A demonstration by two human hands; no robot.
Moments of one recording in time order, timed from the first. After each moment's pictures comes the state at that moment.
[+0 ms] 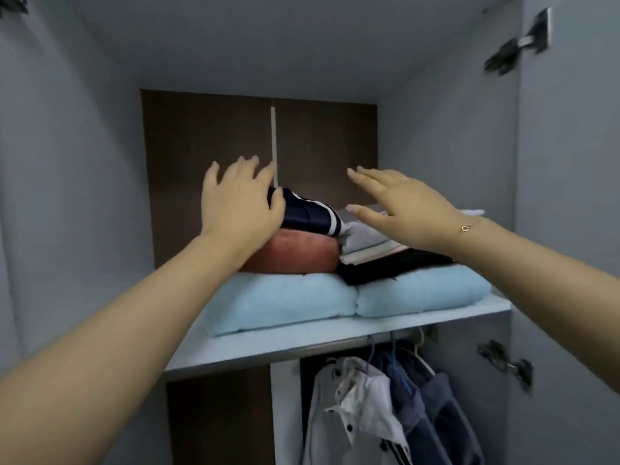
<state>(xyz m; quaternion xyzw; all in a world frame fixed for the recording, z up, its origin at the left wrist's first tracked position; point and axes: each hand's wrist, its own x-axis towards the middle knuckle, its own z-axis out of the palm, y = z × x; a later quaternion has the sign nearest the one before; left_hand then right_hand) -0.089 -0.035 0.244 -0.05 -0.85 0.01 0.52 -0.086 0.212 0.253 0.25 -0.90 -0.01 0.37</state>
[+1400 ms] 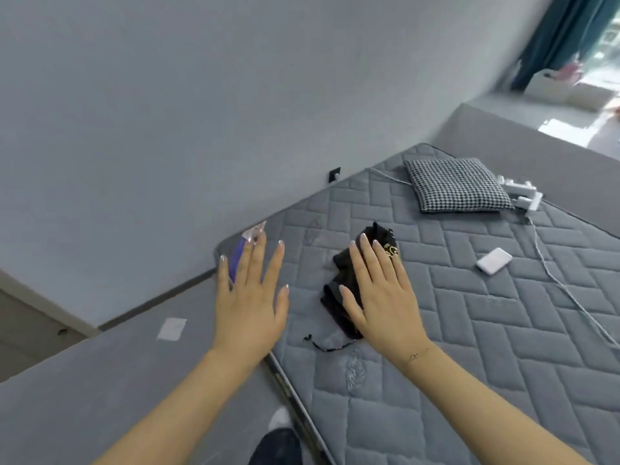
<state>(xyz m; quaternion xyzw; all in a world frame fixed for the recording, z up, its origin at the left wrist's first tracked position) 0.711 0.832 -0.231 -0.83 -0.53 -0.13 0.06 0.915 0.782 -0.241 -0.72 -0.68 -0.05 0.12</state>
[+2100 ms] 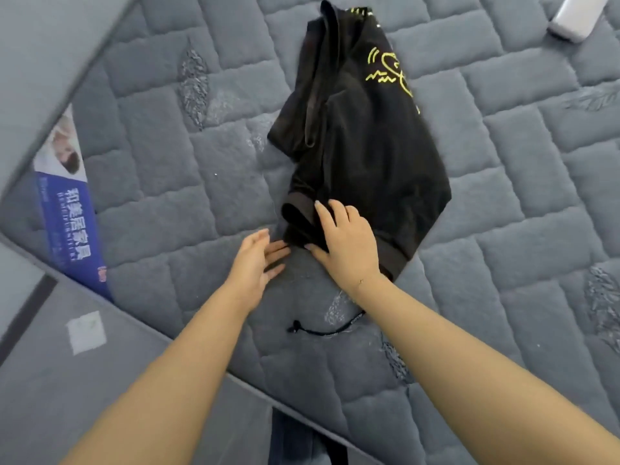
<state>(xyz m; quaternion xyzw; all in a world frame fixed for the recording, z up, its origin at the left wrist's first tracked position) 0.861 1.106 -0.699 -0.34 -0.62 -0.03 -0.71 0.988 1.006 -0.710 -0.85 -0.50 0.15 0.01</state>
